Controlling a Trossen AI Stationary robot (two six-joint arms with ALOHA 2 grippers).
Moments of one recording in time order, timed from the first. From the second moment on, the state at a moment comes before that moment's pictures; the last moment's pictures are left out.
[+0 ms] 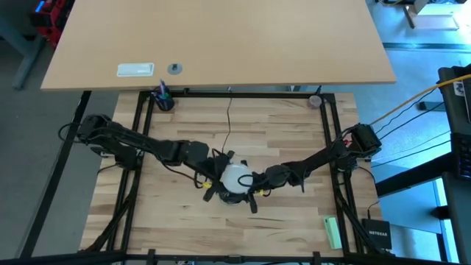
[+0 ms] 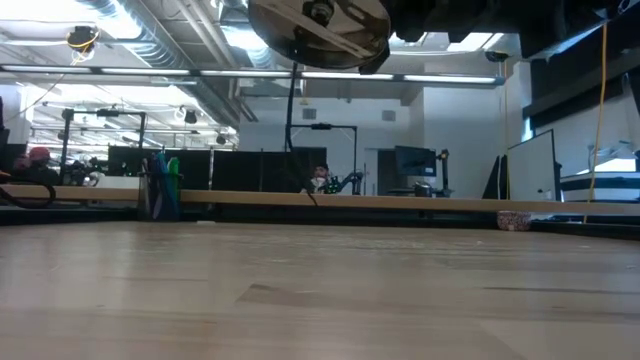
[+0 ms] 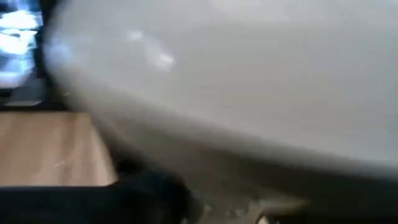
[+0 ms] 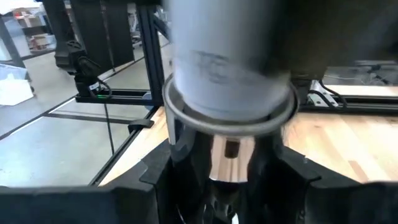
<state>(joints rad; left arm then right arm) -0.22 1.54 1.04 0.32 0.23 -0.20 0.32 1.77 0.86 0.83 0.11 0.07</state>
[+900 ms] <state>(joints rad) -0.37 1.66 1.03 0.21 -0.75 -0.41 0.30 1.80 0.86 0.59 0.56 0.24</state>
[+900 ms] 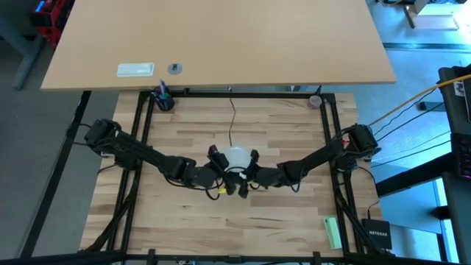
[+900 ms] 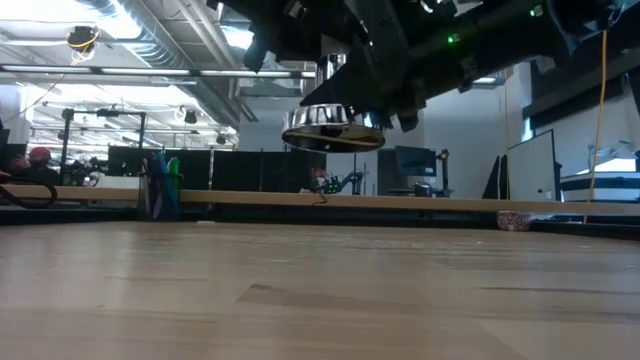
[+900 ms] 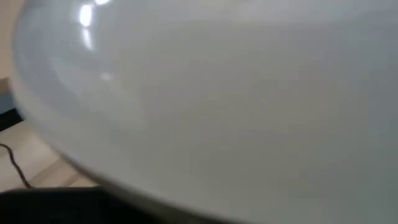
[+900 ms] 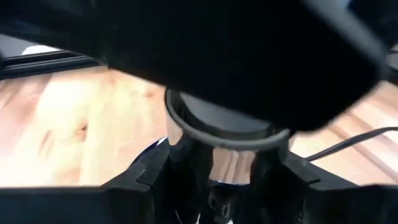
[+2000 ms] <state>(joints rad) -0.43 1.57 1.03 0.19 -0.64 -0.30 0.29 1.43 0.86 0.16 0.10 0.26</state>
